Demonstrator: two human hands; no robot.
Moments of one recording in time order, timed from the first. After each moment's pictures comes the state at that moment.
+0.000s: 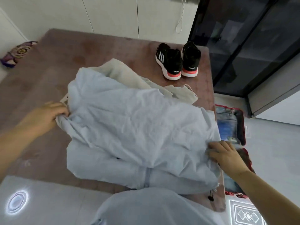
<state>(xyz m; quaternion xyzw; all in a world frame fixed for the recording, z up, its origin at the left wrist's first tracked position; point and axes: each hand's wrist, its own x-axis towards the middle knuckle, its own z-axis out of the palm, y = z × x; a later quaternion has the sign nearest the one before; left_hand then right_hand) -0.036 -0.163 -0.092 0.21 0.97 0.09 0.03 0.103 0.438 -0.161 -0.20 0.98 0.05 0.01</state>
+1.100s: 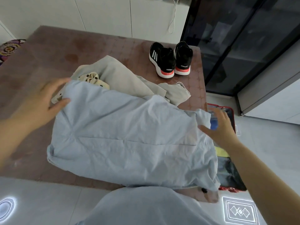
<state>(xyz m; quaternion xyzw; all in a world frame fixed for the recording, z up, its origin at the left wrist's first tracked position) -0.013 -0.109 -0.045 0.16 0.95 0.25 -0.07 0.066 0.398 -0.096 0.09 0.93 -0.35 0.00</state>
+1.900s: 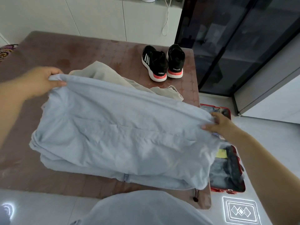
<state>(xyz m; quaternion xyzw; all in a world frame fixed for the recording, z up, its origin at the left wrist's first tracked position) -0.114 -0.095 -0.026 0.03 0.96 0.27 0.05 0.027 0.451 -0.097 0.22 0.79 -0.54 0.18</state>
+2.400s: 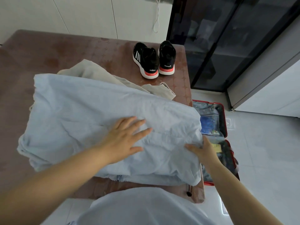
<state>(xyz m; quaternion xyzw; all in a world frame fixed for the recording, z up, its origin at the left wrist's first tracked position) 0.034 0.106 -0.098 0.42 0.91 -0.01 -0.03 0.103 0.403 -0.146 0.32 0.76 -0.56 0.09</state>
